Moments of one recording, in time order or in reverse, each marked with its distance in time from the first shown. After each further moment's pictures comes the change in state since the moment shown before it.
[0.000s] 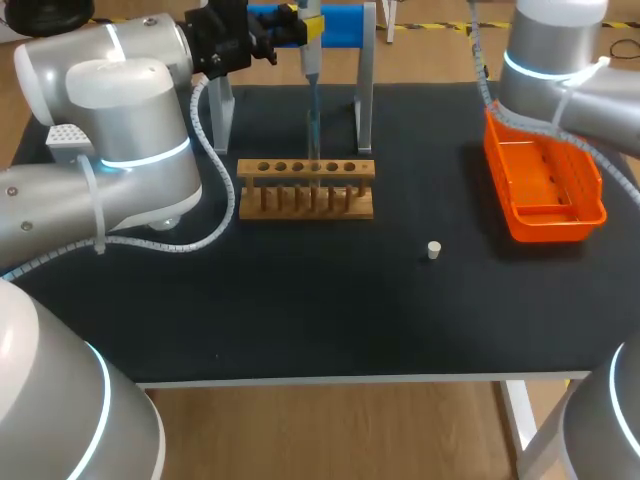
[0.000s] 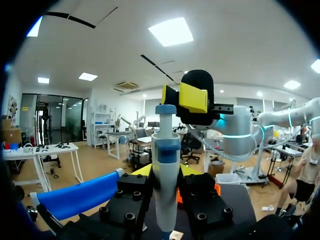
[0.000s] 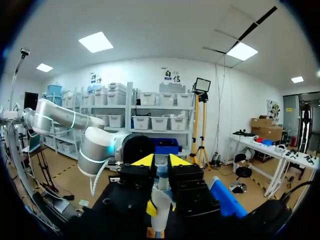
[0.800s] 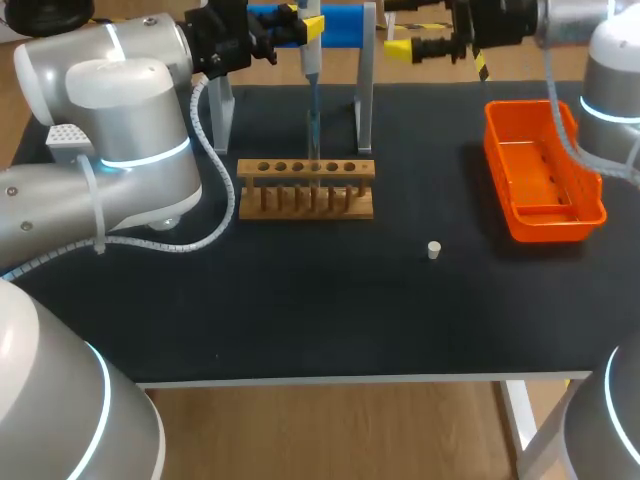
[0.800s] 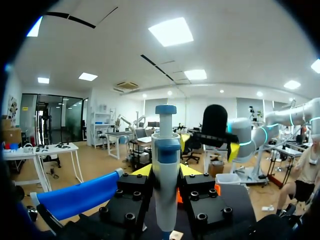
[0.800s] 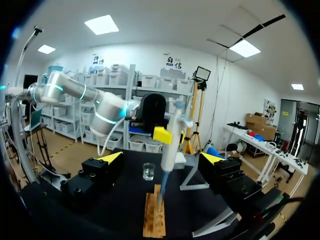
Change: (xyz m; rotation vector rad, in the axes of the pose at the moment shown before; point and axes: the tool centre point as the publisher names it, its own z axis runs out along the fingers) left arm 0.000 0.000 0.000 0.000 0.000 0.000; right arm 0.030 -0.087 -0.094 0.147 -0.029 -0.099
